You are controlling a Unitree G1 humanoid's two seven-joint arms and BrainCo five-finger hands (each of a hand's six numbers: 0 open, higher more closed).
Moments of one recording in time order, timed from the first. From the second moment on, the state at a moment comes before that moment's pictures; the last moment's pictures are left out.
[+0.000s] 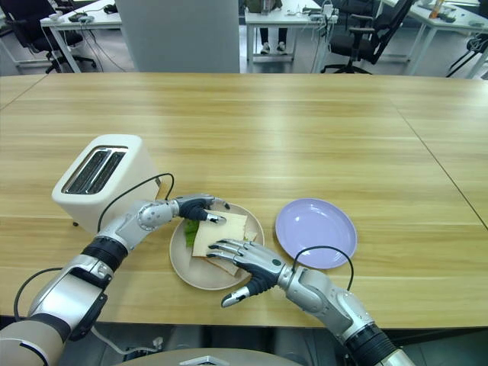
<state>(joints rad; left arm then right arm) -0.64 0.46 -0.46 0.77 0.58 -0.56 -0.35 -0.02 -0.47 0.50 0.04 -0.66 -0.62 0.13</state>
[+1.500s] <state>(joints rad) 0.09 0.76 -0.53 -0.13 0.40 -0.37 -0.66 0.08 -0.43 0.58 0.12 -0.57 -0.61 0.34</state>
